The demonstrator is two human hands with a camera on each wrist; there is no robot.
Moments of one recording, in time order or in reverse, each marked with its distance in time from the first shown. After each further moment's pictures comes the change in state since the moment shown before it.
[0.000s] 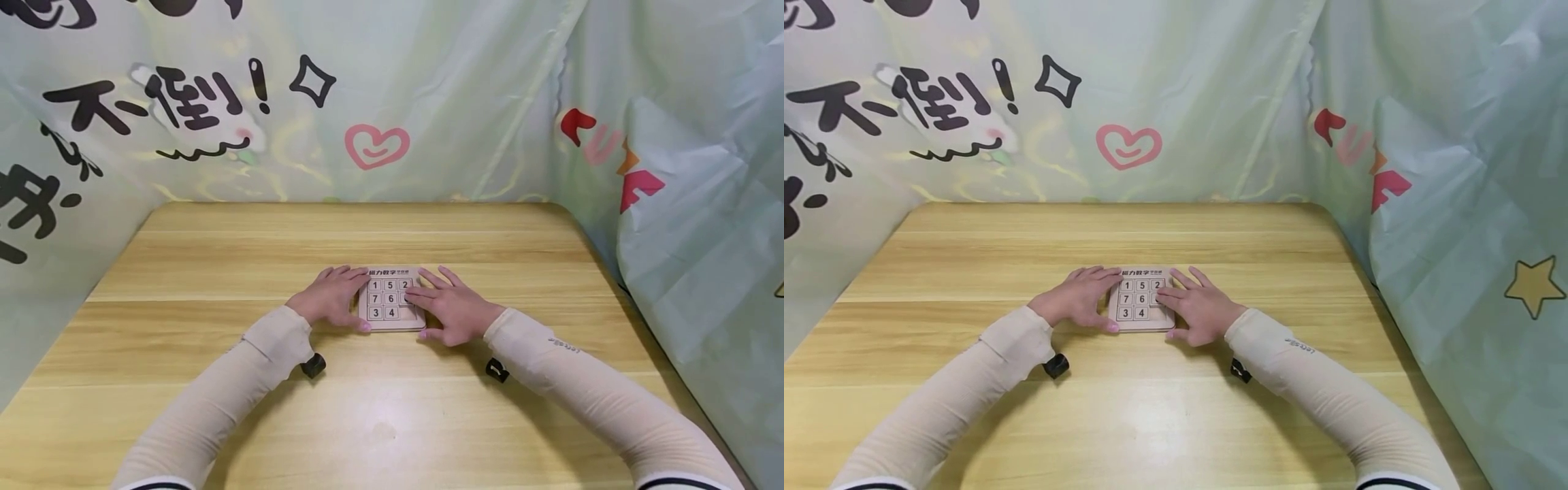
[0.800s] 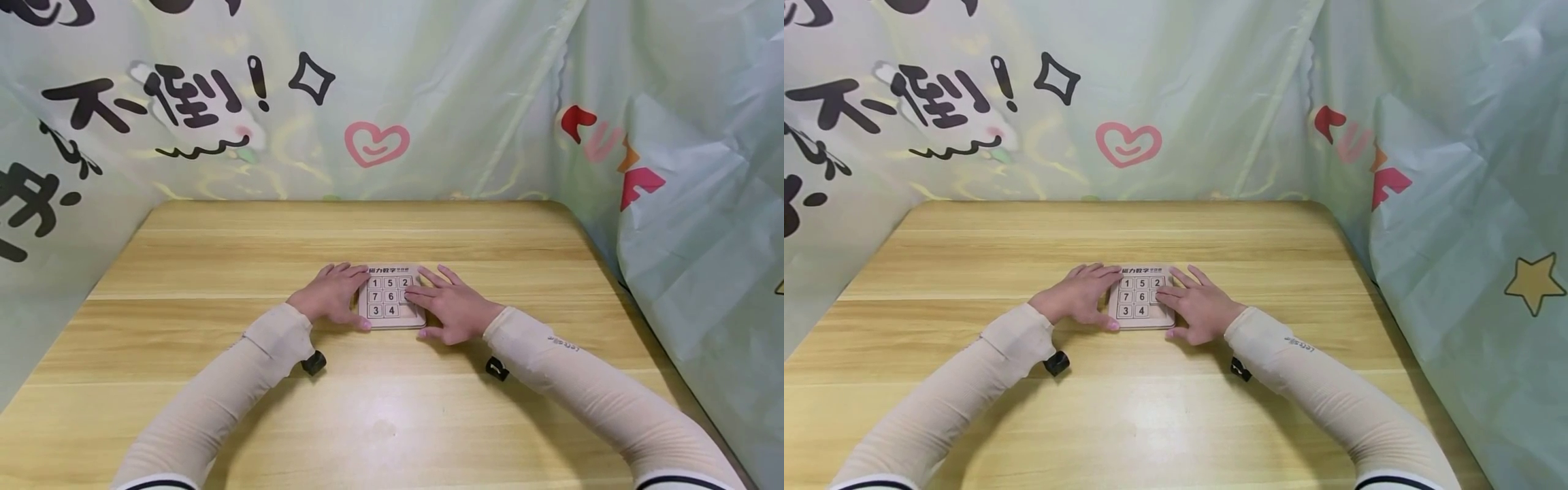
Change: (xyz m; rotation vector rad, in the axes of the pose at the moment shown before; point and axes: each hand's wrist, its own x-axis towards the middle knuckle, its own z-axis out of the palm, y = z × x) left_hand 0.002 0.000 -0.001 0.015 -0.015 -0.006; right_hand 0.000 -0.002 0.000 -0.012 0.005 -0.001
